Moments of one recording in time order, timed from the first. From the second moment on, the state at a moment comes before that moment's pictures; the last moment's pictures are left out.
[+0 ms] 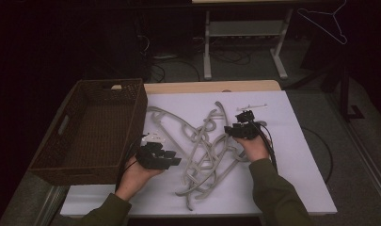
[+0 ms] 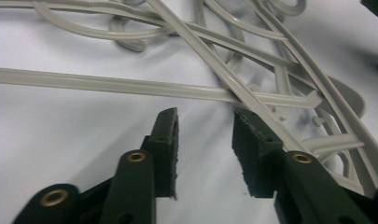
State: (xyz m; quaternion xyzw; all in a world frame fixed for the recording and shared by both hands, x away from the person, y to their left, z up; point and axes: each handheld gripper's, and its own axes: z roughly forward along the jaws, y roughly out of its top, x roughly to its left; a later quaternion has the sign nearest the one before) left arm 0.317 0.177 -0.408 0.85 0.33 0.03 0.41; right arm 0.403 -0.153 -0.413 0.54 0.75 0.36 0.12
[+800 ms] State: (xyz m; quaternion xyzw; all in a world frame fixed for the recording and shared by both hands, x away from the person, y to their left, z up) left arm 0.319 0.180 -0.405 0.84 0.34 0.05 0.43; right arm 0.448 -0.131 -0.424 0.58 0.75 0.28 0.11
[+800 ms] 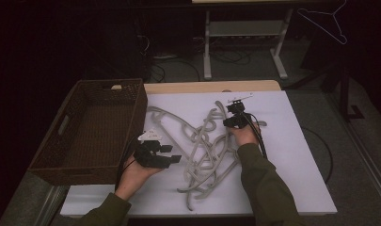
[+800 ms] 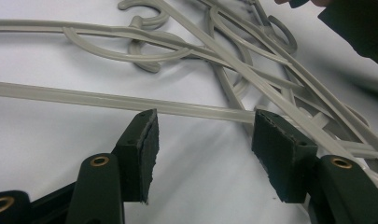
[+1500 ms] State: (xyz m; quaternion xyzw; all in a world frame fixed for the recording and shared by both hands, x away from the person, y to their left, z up) left arm 0.319 0.181 -0.404 0.83 0.34 0.05 0.44; right arm 0.452 -0.119 -0.425 0.58 0.76 0.29 0.11
